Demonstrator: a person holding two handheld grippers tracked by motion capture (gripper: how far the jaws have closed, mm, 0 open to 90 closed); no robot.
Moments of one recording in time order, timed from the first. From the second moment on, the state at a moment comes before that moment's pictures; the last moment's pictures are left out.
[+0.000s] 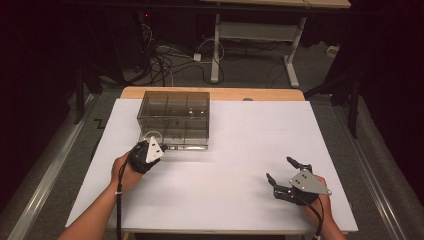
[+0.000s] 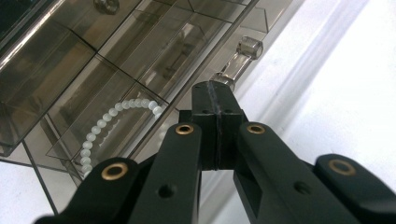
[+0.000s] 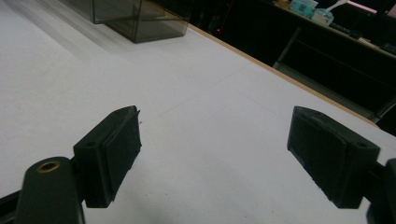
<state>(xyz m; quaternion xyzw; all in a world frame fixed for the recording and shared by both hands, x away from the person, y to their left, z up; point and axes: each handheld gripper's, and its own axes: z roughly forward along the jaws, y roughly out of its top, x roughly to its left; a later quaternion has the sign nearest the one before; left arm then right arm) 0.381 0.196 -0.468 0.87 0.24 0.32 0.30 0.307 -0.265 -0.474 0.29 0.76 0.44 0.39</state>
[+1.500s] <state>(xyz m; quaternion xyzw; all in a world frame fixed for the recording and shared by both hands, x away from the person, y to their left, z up) 0.398 0.195 -0.466 0.86 0.24 0.34 0.30 0.307 -0.264 -0.476 0.29 0.76 0.43 0.39</state>
